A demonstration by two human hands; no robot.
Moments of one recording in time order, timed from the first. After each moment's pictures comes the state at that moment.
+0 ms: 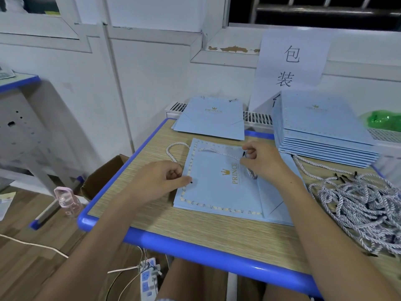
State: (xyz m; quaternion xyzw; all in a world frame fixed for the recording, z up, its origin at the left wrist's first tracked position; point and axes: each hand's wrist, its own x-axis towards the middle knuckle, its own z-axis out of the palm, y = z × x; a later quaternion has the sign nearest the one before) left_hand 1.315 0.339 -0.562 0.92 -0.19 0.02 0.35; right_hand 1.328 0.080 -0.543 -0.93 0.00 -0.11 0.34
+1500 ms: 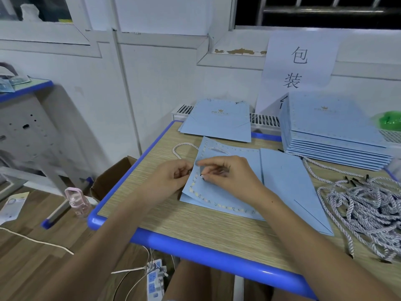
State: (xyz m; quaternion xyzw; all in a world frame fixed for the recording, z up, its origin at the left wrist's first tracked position) left_hand 1.311 0.333 -0.563 0.83 -0.23 -0.02 0.51; right_hand 1.299 0.147 -0.550 -0.84 -0.21 -0.05 0.50
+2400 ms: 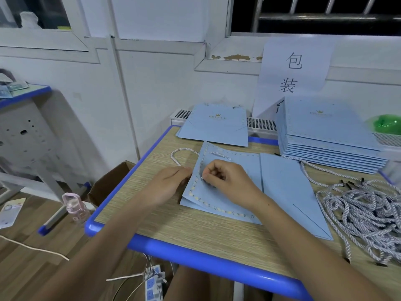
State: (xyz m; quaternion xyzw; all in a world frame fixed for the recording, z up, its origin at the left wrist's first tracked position) left_hand 1.315 0.324 -0.560 0.84 -0.12 -0.05 0.53; right_hand 1.304 0.145 -0.557 -0.85 -0.19 -0.03 0.49
